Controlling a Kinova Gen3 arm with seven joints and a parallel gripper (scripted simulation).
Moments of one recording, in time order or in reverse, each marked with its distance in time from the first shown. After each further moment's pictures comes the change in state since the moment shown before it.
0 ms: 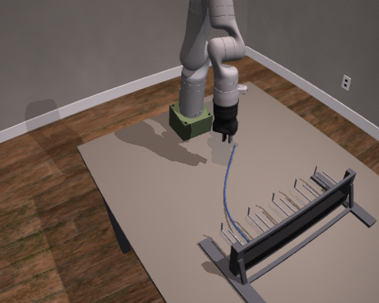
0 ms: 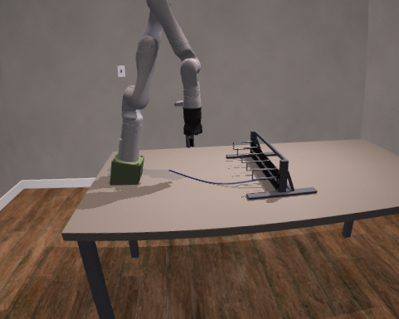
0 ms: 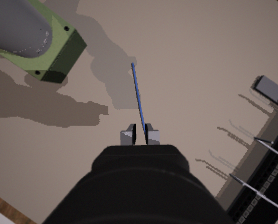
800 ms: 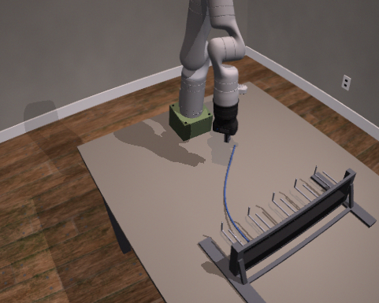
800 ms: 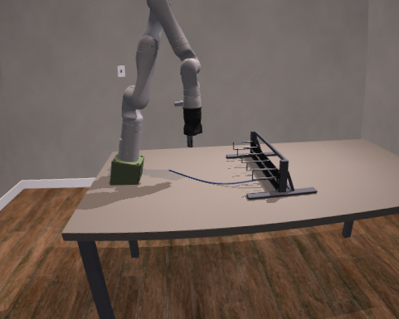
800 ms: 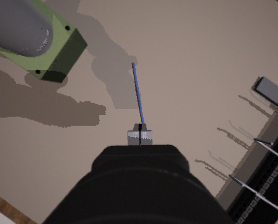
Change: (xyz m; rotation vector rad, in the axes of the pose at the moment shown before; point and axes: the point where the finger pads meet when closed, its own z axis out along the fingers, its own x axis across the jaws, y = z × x) arm 0.000 0.000 0.000 0.000 0.000 -0.010
